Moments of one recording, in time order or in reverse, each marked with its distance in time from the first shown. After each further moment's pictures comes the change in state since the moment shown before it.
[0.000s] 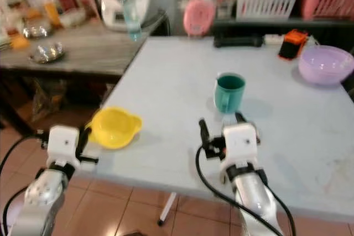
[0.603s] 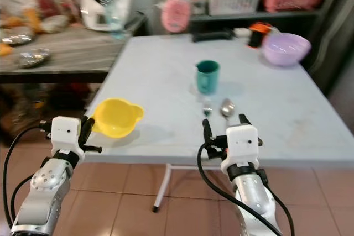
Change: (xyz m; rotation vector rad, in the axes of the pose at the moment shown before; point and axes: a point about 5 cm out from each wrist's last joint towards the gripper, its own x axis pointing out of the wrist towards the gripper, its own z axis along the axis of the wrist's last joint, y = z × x) left arm 0.022 -0.005 0.007 -0.082 -0.020 -0.007; right arm 0.002 -0.001 -0.003 -0.002 0.011 -0.029
